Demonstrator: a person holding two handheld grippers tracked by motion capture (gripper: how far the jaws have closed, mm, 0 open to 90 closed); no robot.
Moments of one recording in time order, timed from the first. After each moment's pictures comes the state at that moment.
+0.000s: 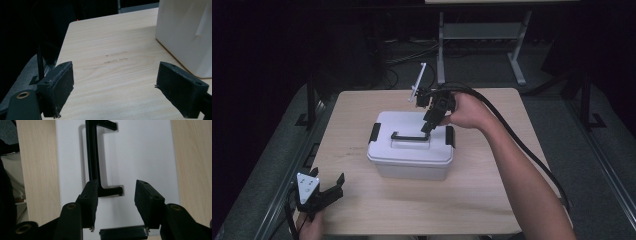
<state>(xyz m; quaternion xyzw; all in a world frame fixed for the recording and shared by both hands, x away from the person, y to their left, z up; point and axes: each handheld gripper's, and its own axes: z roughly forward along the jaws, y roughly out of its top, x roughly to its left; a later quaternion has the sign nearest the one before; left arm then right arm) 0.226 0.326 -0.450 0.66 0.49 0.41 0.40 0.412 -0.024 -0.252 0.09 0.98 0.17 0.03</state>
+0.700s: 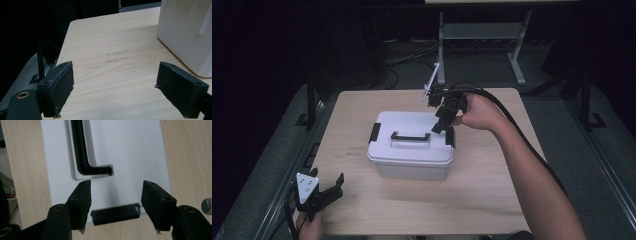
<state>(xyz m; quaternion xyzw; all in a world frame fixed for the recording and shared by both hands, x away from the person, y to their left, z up) 0.227 0.328 -0.452 0.65 0.50 0.41 0.40 0.412 -0.051 -0.256 0.12 0.98 0.17 0.05</state>
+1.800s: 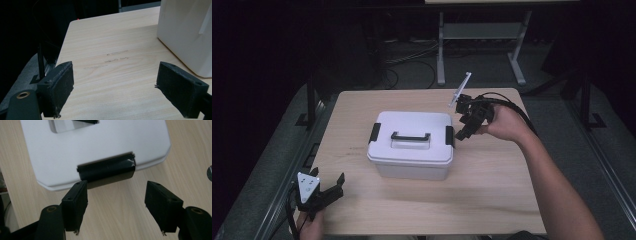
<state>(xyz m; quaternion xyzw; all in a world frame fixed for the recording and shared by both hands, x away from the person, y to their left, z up) 0.227 0.327 -0.452 0.66 0.50 0.41 0.40 0.406 -0.116 -0.282 0.18 0.97 0.17 0.05</state>
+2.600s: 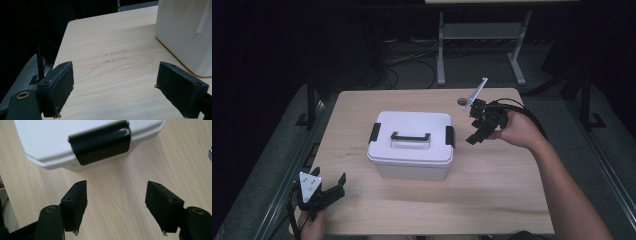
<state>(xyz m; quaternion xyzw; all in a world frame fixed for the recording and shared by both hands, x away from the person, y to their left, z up) 0.228 0.324 -0.452 0.66 0.49 0.41 0.39 0.398 -0.150 -0.295 0.21 0.96 0.18 0.05</state>
